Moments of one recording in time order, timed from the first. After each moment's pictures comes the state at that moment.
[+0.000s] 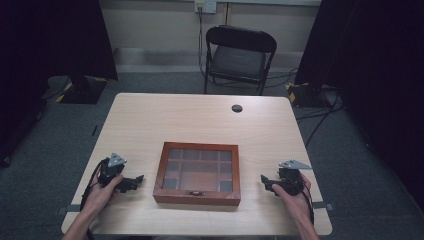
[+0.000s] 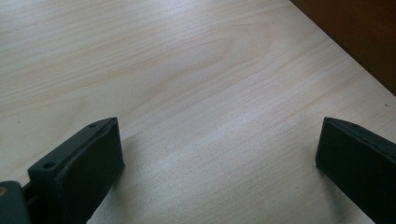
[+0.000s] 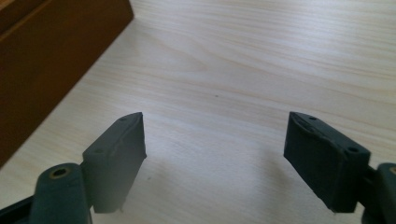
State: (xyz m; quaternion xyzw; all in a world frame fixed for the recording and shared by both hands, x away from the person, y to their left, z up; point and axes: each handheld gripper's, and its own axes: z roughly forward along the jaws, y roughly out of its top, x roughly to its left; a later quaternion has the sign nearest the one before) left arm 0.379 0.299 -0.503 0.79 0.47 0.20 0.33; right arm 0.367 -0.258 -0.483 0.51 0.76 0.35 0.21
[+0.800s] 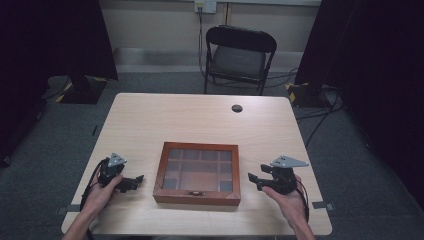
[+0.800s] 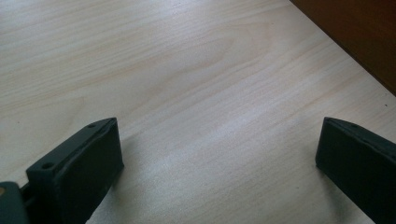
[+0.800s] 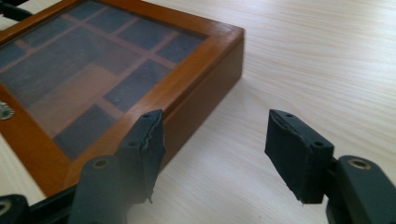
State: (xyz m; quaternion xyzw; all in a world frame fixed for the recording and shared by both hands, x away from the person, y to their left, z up) left arm 0.379 0.299 -0.503 0.79 0.47 0.20 0.33; right arm 0.349 -0.219 -0.435 0.42 0.78 0.43 0.16
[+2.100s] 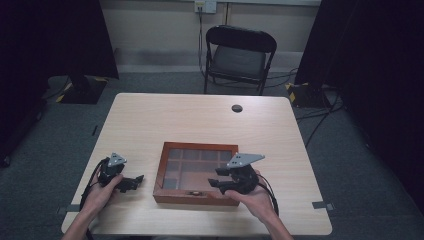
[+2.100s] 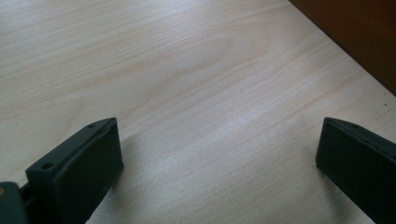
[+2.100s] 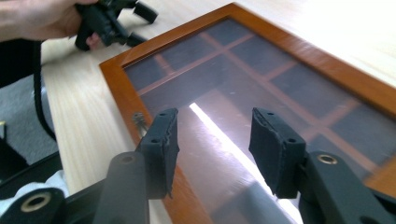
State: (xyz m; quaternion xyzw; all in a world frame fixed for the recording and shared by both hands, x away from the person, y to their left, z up) left arm 0.380 0.299 -0.503 0.80 0.47 0.19 0.33; right arm 0.348 -0.114 -0.413 0.28 0.84 0.45 0.07
